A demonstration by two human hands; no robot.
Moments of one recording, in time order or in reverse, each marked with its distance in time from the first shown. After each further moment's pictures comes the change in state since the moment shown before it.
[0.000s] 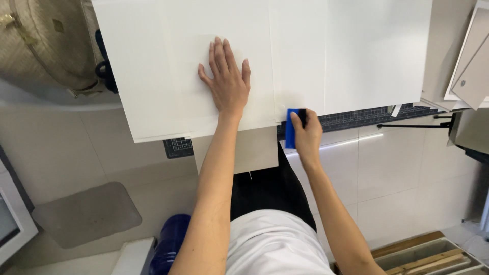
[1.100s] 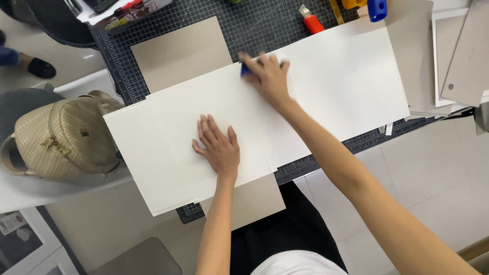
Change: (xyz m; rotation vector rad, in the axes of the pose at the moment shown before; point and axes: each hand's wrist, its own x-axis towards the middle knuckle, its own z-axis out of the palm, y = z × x) left_hand 0.008 0.005 0.010 -0.225 -0.104 0.035; right_hand 0.247 -0.084 0.063 -0.575 0.246 -0.947
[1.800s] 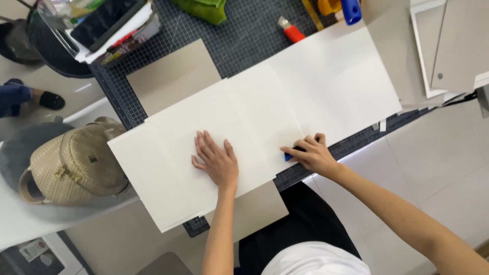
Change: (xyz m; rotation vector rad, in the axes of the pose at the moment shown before) left_hand 0.003 0.010 -0.017 0.003 -0.029 0.000; right_hand -0.208 0.047 -0.071 0.002 -0.176 -0.176
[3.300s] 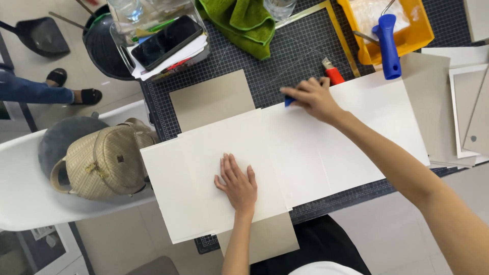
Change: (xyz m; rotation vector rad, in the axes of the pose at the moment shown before) left_hand 0.000 -0.007 0.009 0.034 -0.004 -0.037; right_hand 0.261 0.100 -0.019 0.109 0.027 -0.087
